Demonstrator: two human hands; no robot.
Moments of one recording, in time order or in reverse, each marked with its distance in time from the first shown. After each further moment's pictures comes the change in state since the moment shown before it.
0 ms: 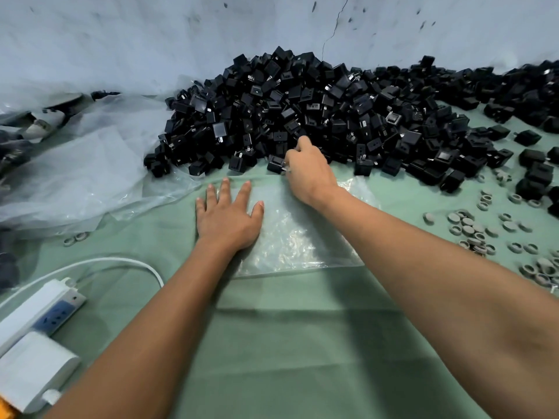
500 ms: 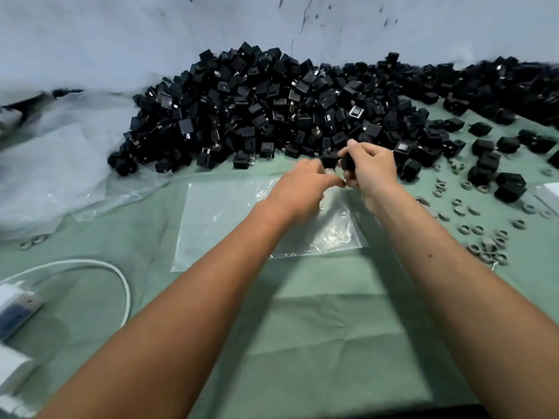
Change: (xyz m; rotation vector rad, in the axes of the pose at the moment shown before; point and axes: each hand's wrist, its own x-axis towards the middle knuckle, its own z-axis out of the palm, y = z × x) left_hand -0.010 0.156 -0.028 -0.109 0.054 0.751; right_hand -0.076 0.106 -0.066 1.161 0.257 0.677
